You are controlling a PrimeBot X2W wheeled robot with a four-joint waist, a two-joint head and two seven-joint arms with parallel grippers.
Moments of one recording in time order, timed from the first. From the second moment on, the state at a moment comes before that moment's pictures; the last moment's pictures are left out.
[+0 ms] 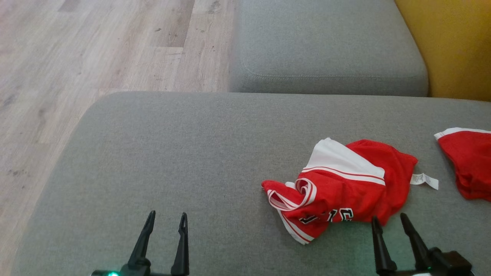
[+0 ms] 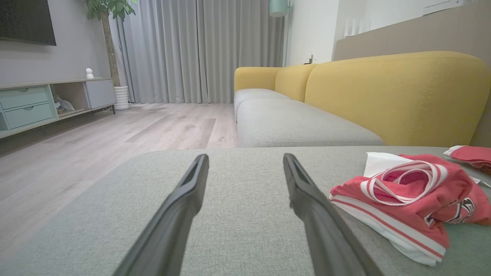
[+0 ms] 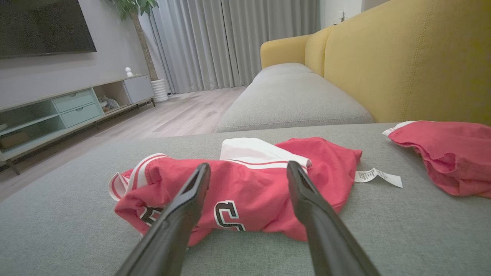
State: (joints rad) left arm 0.17 0.08 -0.28 0.11 -0.12 0.09 -0.25; right arm 0.24 -0.04 0.04 0.18 0.16 0.13 -0.26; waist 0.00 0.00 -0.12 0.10
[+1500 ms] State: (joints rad) left arm -0.57 0.05 -0.88 0.82 -0.49 -0.02 0.04; right arm 0.10 -0.08 0.16 0.19 0.14 0.13 -0.26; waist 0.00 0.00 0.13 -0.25
